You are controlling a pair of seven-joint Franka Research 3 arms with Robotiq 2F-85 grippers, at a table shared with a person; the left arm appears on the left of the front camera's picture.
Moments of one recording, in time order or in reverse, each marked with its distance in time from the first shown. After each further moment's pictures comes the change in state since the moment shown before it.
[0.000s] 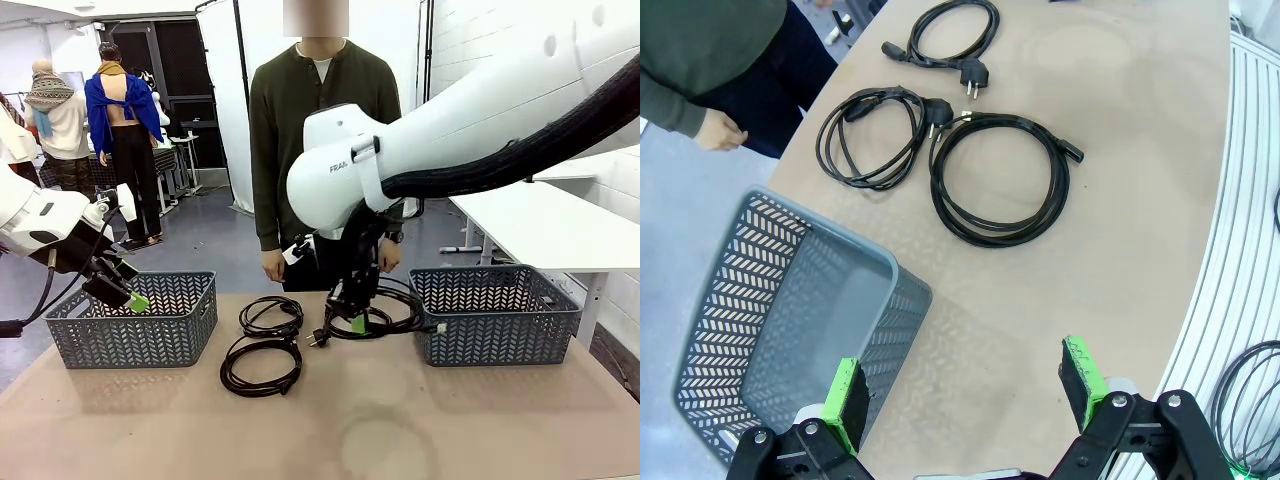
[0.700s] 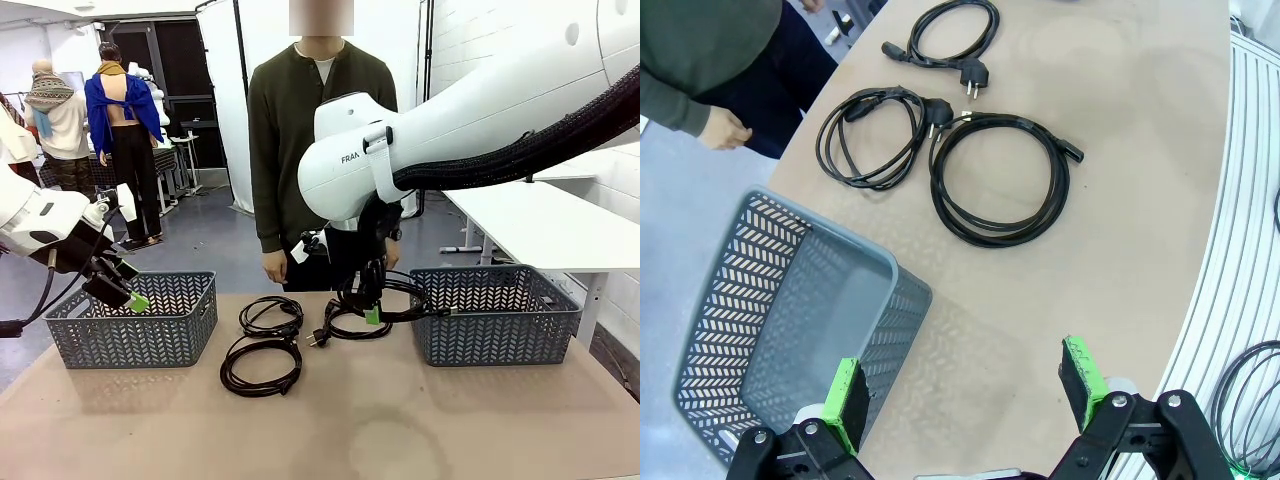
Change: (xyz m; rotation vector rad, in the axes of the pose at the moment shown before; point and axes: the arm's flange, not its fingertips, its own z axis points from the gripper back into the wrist) left arm 0.000 0.000 0.000 0.000 0.000 0.000; right arm -0.012 -0.012 0.008 -0.021 0.013 0.159
